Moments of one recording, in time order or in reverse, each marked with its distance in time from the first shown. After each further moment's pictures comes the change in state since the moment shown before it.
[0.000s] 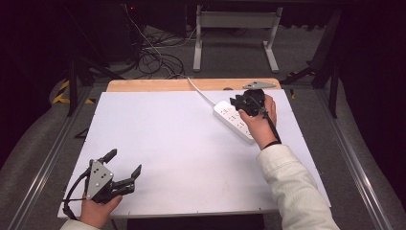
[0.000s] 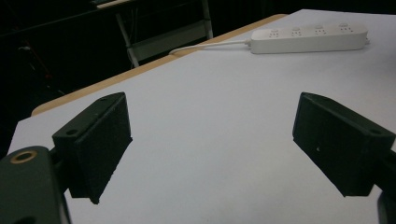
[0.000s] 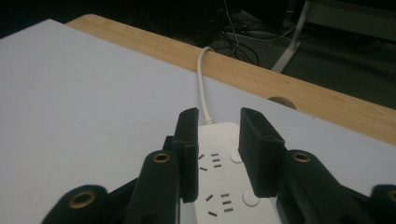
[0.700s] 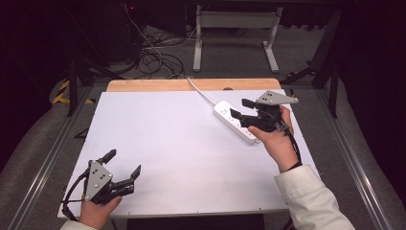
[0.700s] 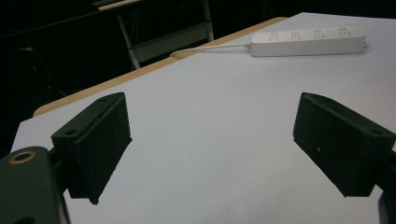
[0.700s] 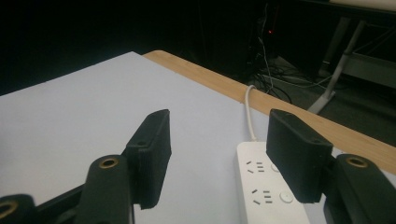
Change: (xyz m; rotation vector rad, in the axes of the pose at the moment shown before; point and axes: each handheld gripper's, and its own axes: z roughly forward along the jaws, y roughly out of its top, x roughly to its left) left arm -0.001 0.002 -0.004 -0.010 0.004 -0.005; right arm 0.024 -0.014 -0.078 -0.160 0.166 -0.098
